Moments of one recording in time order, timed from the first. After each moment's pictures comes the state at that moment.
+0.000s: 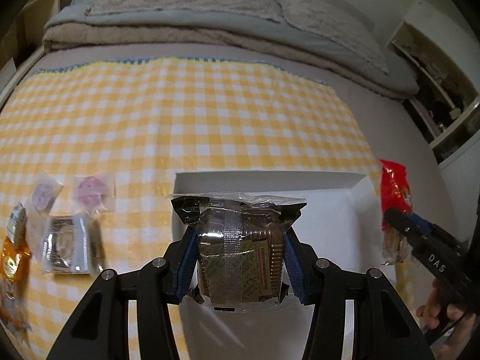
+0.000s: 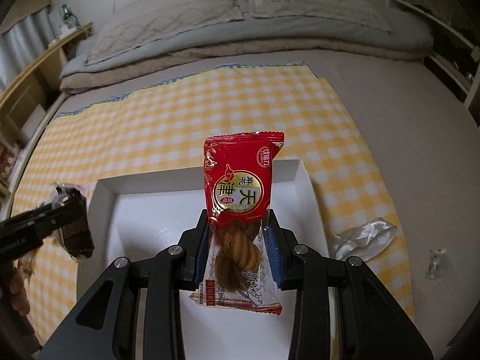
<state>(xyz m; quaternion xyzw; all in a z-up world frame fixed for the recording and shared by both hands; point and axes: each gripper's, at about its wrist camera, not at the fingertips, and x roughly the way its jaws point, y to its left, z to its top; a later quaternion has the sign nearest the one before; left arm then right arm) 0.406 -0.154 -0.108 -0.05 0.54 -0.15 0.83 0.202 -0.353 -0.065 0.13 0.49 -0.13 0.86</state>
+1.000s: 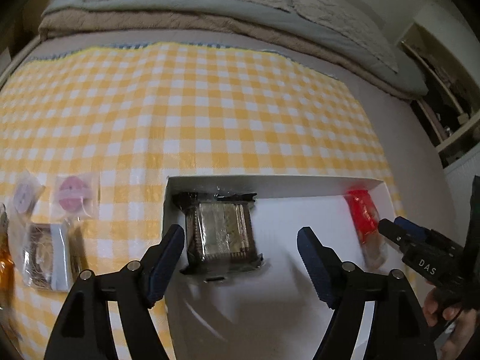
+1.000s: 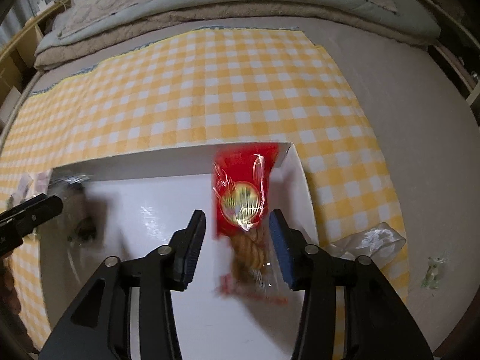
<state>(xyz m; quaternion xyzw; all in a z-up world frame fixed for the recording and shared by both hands) 0.447 -0.169 -0.157 -0.06 0.55 -0.15 0.82 0.235 -0.381 -0.113 0.12 0.56 -0.14 0.81</state>
